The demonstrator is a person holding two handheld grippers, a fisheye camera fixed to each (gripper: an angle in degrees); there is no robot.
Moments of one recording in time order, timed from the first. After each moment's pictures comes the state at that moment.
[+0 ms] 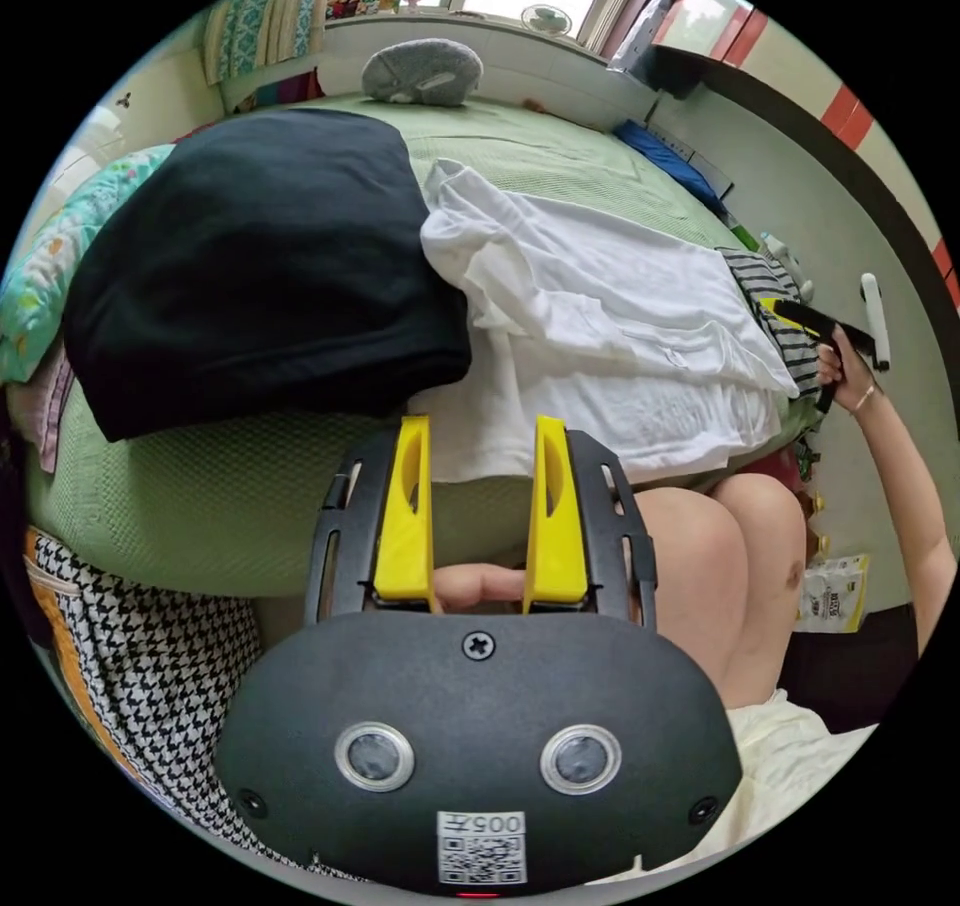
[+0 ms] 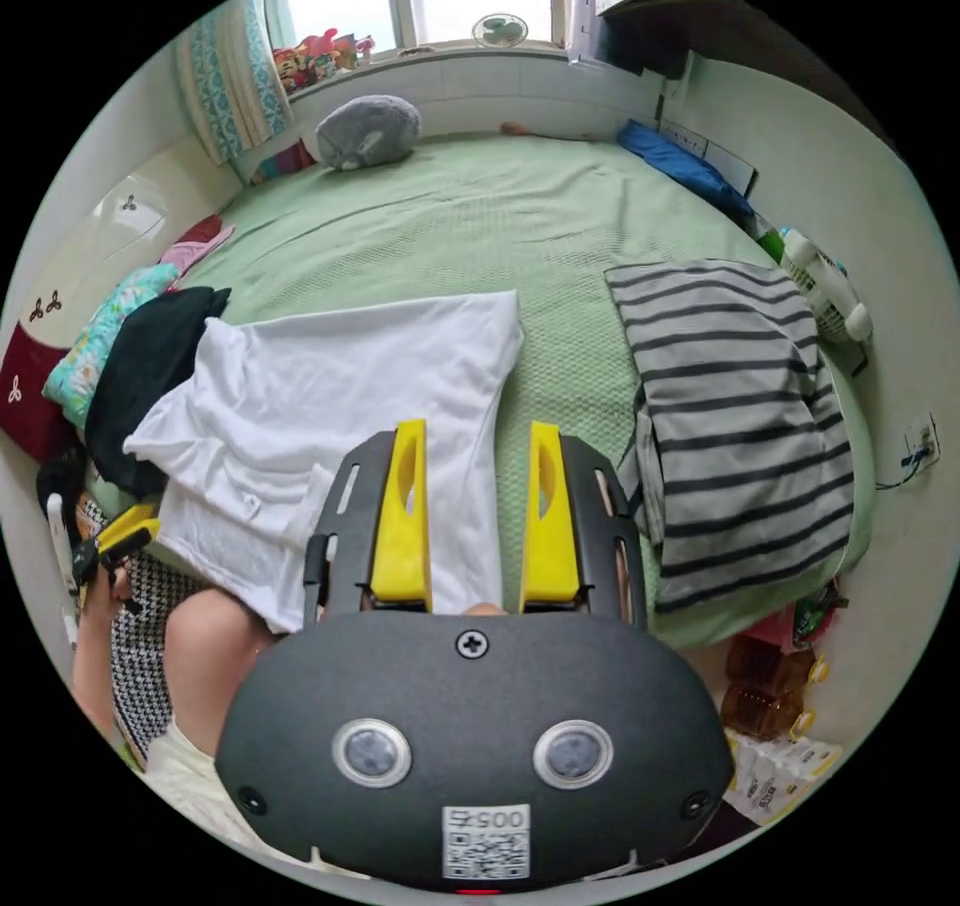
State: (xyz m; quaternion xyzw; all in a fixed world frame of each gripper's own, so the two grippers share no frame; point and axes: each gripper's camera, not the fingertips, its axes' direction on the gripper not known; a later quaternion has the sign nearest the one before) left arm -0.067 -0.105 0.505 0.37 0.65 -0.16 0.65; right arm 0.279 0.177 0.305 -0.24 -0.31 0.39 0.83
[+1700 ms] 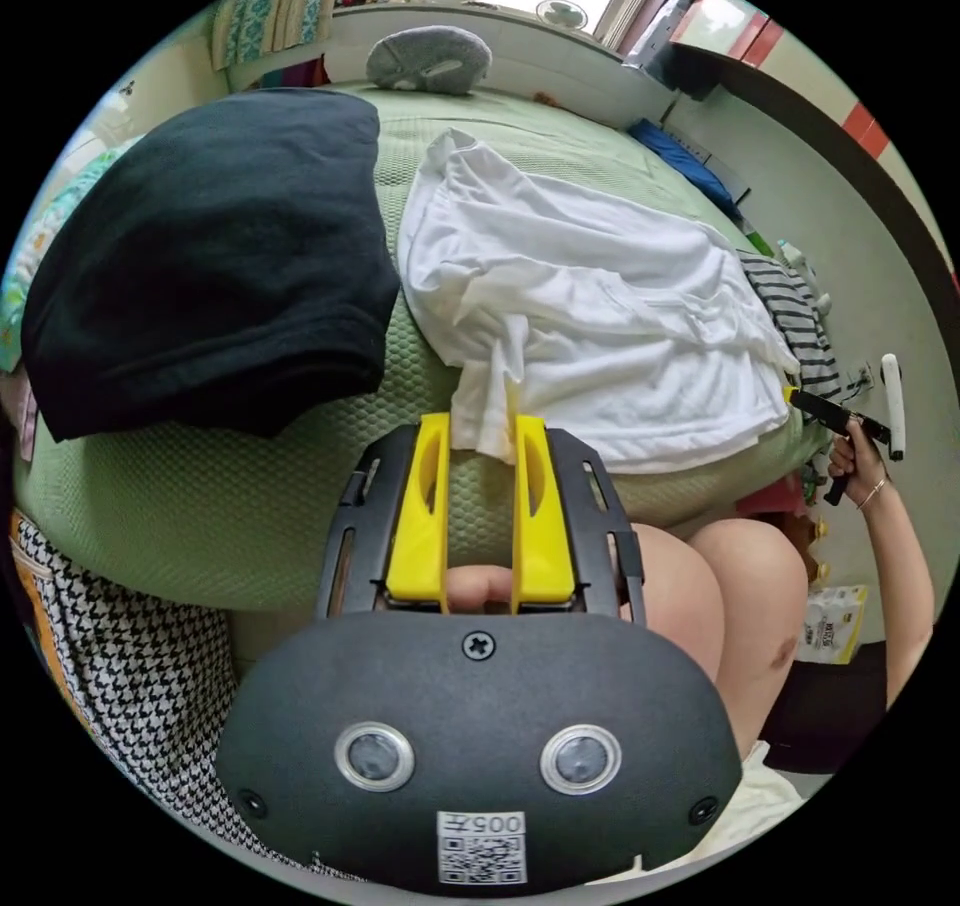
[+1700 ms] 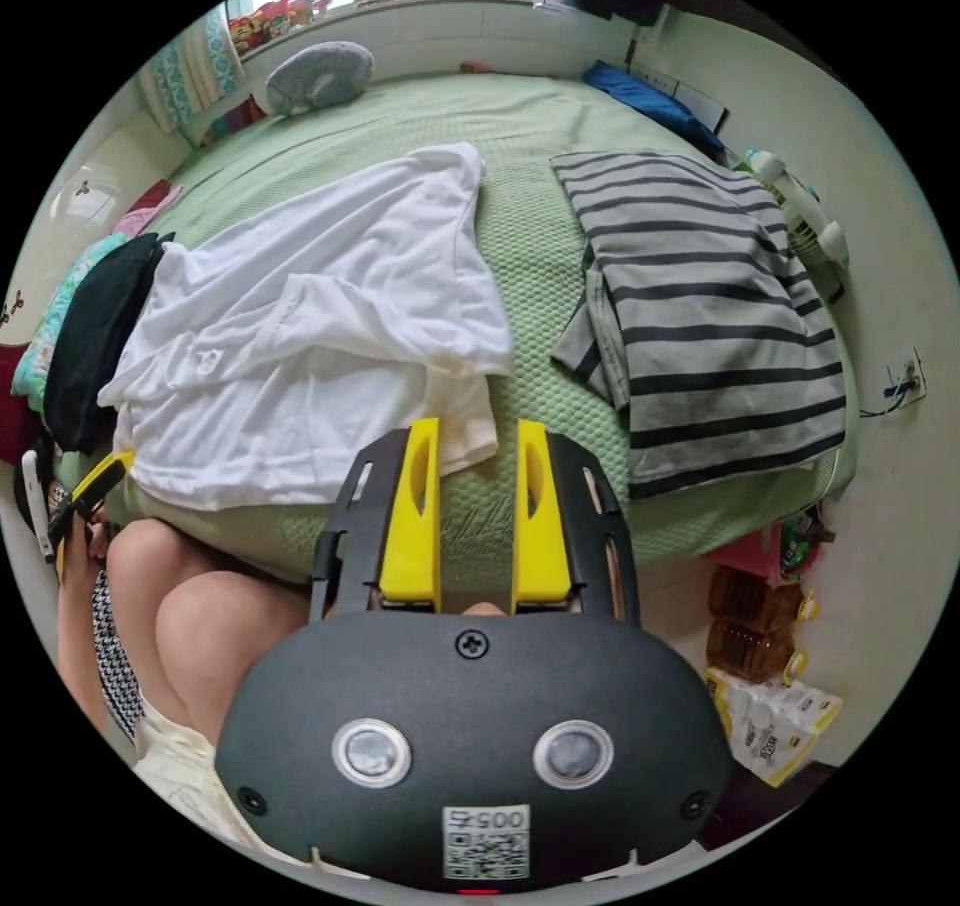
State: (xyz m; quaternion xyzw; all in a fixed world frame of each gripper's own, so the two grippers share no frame) left arm -0.014 -0.116 0.489 0.35 0.65 -0.18 0.65; right arm 0.254 0.234 0.271 -0.33 -0.29 0.37 0.82
